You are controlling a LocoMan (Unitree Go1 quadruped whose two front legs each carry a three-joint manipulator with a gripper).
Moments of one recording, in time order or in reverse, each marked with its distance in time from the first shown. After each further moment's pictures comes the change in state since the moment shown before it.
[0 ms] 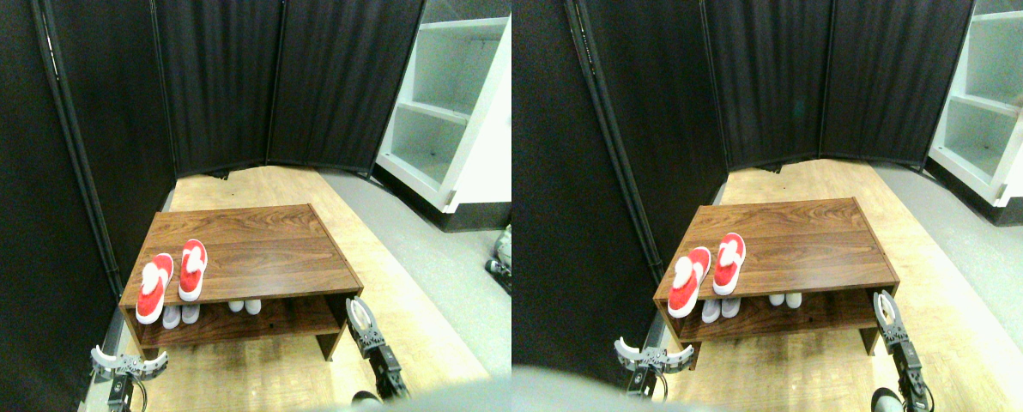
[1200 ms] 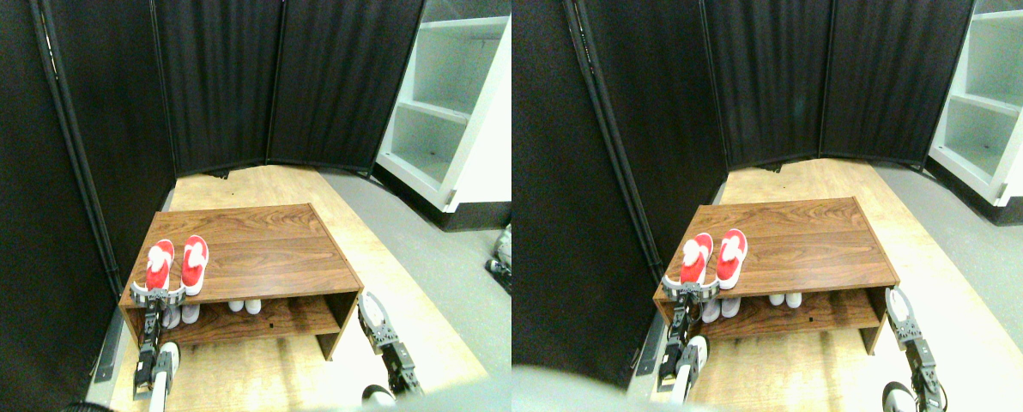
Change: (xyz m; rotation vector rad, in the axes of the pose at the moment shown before) right arm 0.000 0.000 0.020 0.000 -0.025 0.027; left arm 0.091 0.014 -0.021 -0.078 0.021 -0.011
